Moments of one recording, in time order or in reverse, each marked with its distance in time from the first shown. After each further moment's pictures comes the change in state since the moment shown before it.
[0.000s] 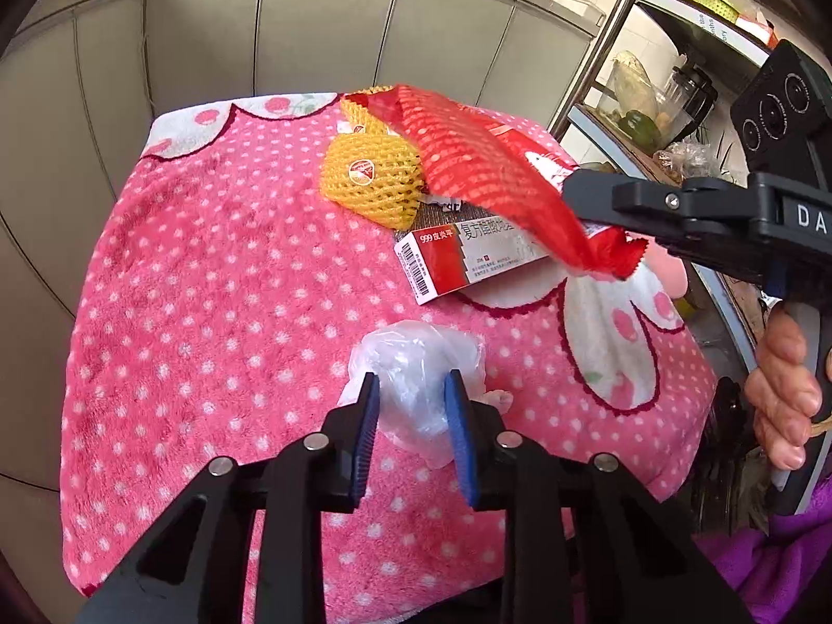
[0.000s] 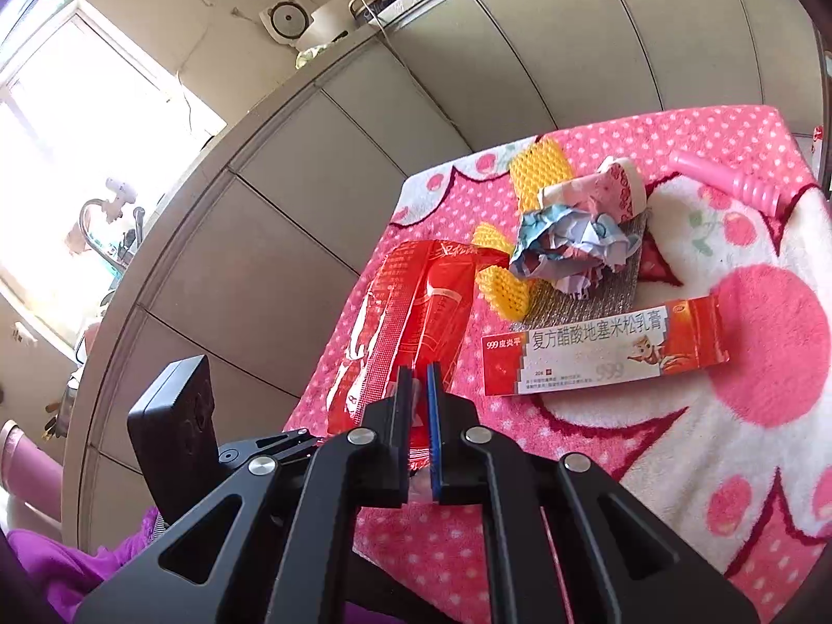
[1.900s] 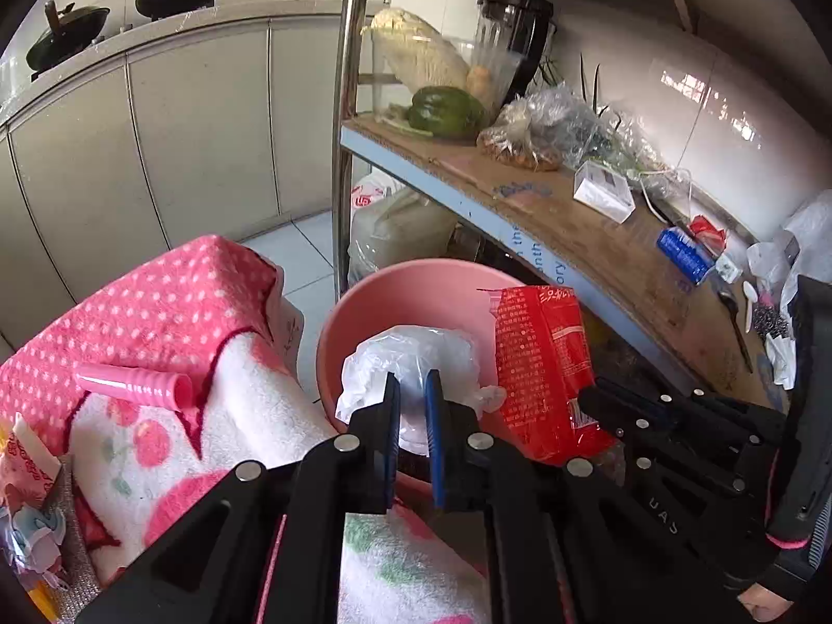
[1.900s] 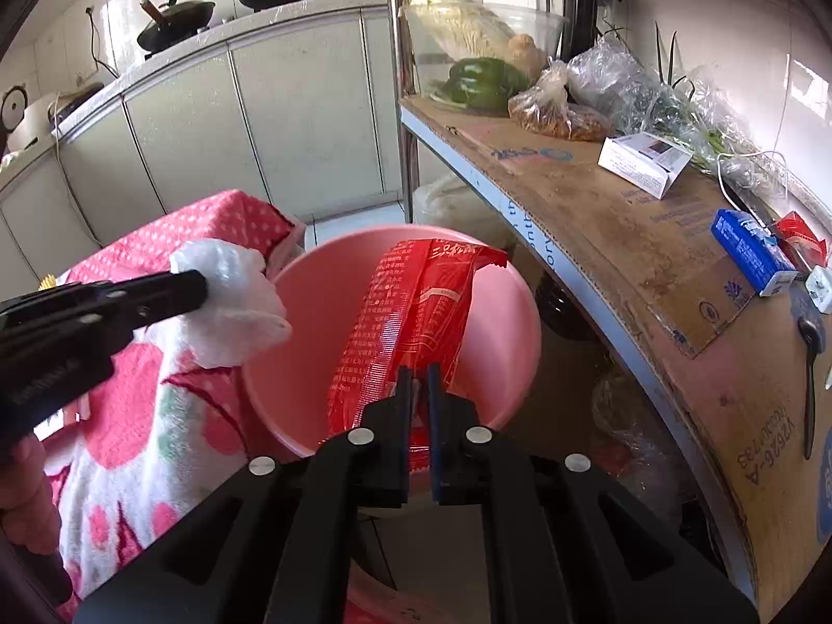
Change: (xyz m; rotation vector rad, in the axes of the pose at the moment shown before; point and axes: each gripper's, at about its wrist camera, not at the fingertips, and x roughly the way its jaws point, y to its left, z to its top) left arm 0.170 -0.288 0.143 0.408 -0.059 -0.200; right arm -0.160 -0.221 -0.048 0.199 -0.300 -0.940
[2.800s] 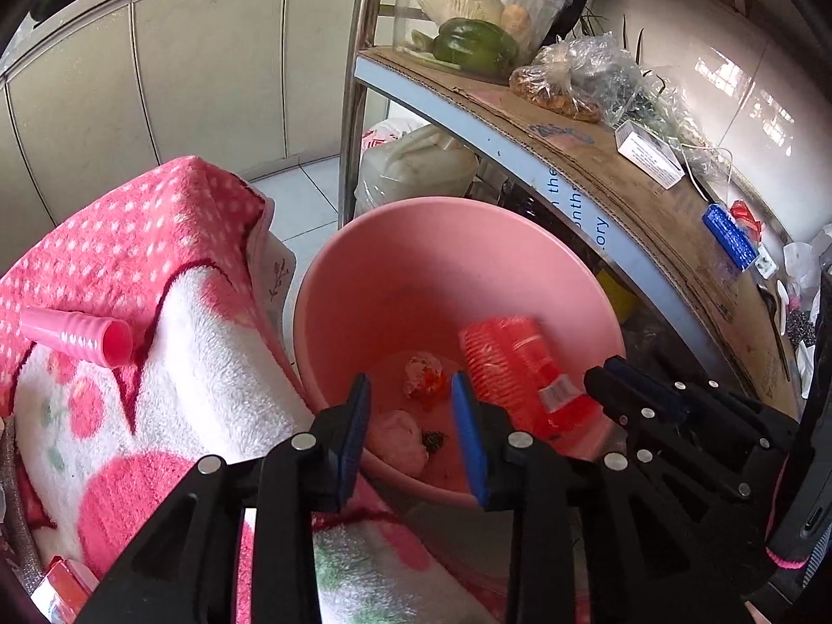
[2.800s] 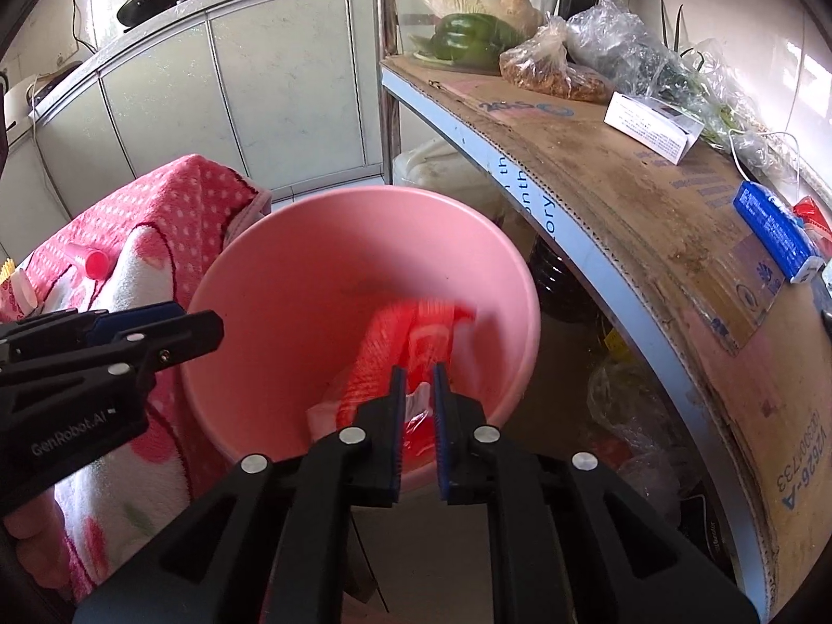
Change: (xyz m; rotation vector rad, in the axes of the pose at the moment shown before) left arm 0.047 0.004 -0.007 -0.083 0.110 0.007; right arm 0.038 -0.011 -0.002 0.000 0.053 -0.047
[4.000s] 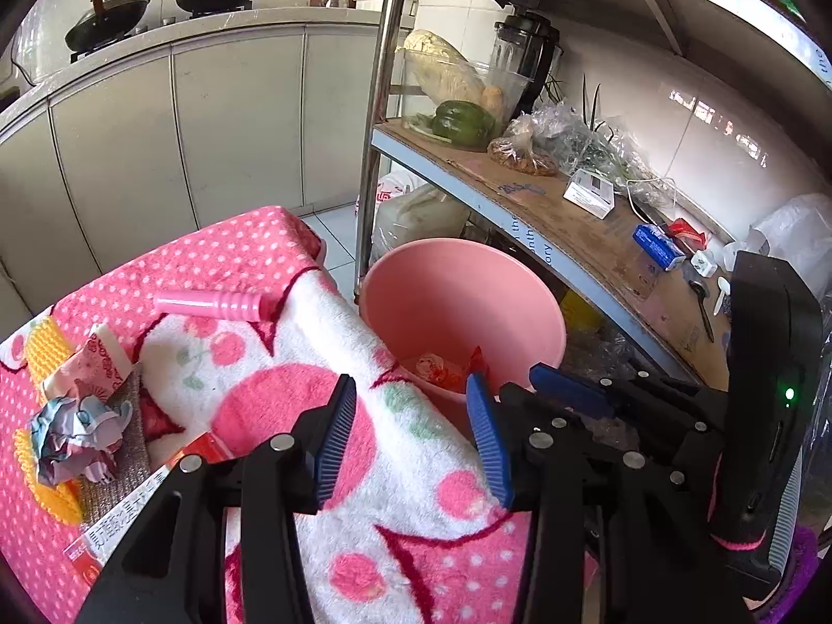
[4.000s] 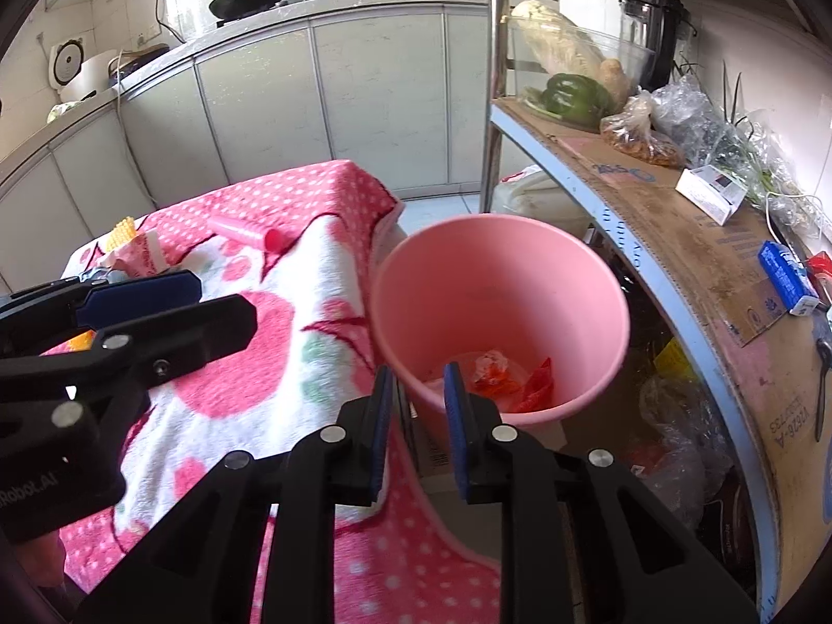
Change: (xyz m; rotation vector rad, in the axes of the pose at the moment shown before) left arm -0.140 0.020 -0.056 0.020 -0.142 0.012; right arm -0.084 0.082 -0.021 -0.126 -0.035 0.162
